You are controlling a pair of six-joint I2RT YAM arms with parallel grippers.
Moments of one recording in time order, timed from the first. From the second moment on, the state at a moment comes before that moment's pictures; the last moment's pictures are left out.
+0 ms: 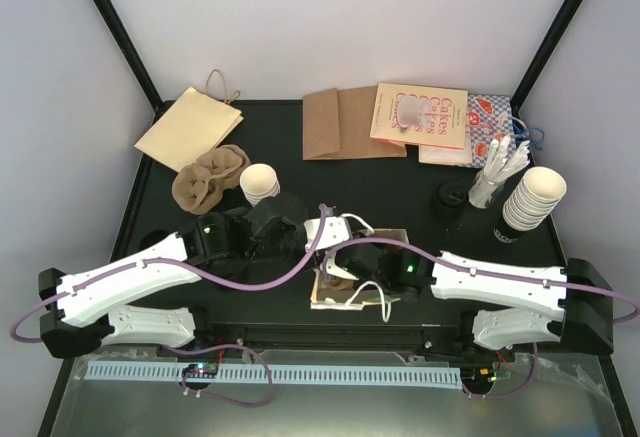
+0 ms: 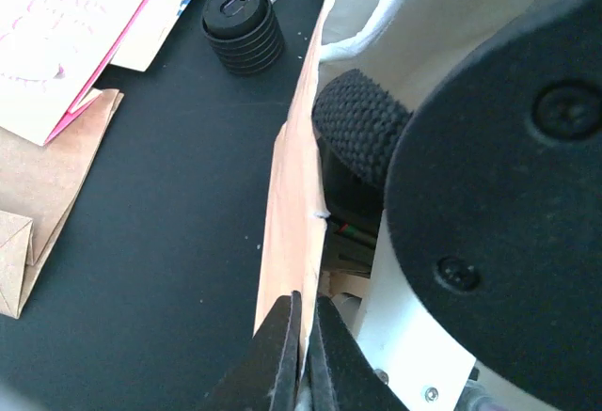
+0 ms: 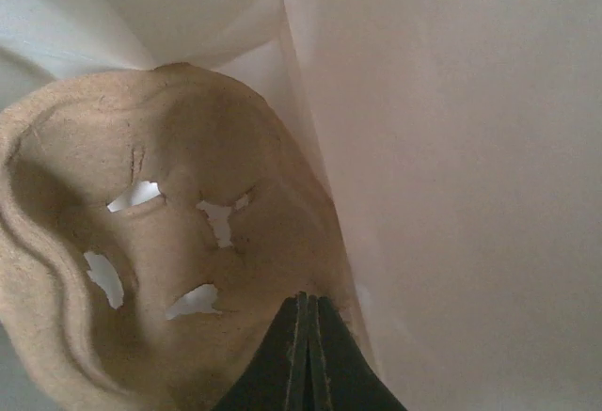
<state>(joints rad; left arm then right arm) -1.16 1.12 1.20 -0.76 -0.04 0.21 1.24 1.22 0.85 -0.64 0.44 -0.53</state>
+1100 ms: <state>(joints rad) -1.21 1.15 1.19 -0.71 -0.29 0.31 1.36 1.35 0.76 -0.47 0.50 -0.43</state>
